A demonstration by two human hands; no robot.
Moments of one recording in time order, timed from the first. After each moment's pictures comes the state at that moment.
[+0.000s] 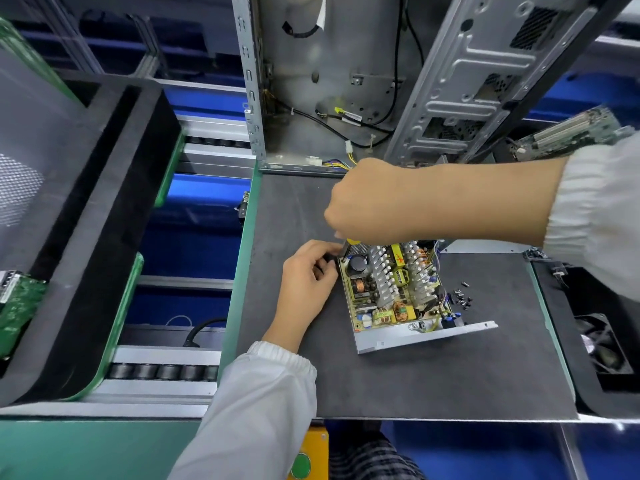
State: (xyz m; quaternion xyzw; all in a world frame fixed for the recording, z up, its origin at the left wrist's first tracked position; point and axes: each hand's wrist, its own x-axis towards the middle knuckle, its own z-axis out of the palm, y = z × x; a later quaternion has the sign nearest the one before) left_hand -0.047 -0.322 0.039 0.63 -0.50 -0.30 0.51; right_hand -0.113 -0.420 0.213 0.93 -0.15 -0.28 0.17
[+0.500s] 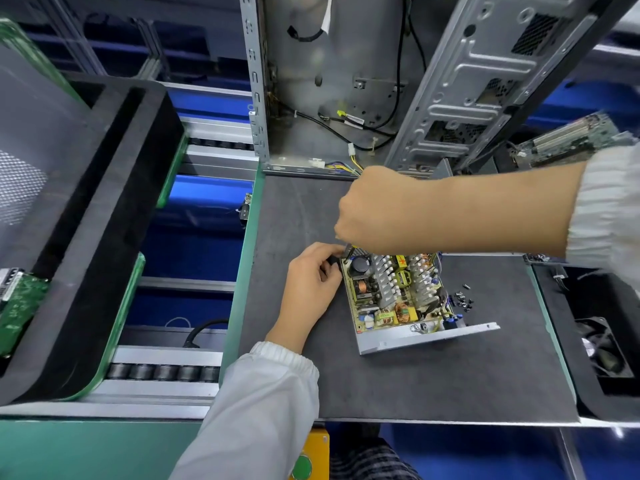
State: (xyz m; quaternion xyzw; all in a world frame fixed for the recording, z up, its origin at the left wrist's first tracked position) left_hand -0.047 -0.325 0.036 0.64 -0.52 -0.28 0.49; right_hand -0.122 -0.407 0.220 0.89 -0.05 -0.33 0.30
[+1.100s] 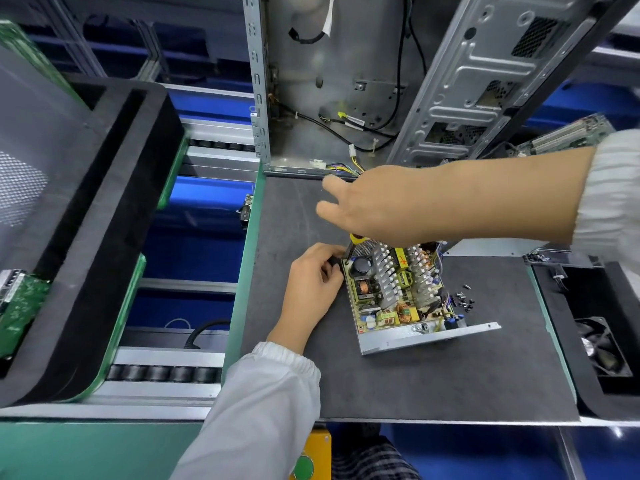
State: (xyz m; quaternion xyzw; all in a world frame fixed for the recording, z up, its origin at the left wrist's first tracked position) left_hand -0.047 -0.323 0.039 0.65 -0.51 -0.28 0.49; right_hand -0.123 -0.420 0.215 0.93 -0.09 -0.29 0.23
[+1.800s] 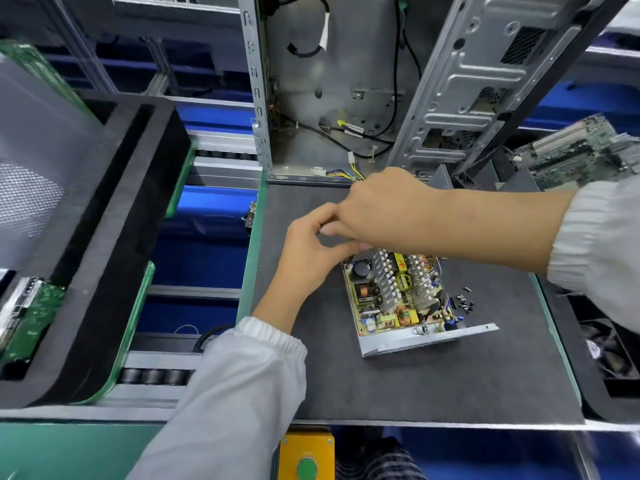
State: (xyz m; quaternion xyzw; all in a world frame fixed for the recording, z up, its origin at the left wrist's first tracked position) left_hand -0.028 -0.341 0.109 0.53 -0.52 -0.36 0.56; right_hand -0.130 -0.409 0.214 0.94 -0.17 -0.19 0.21
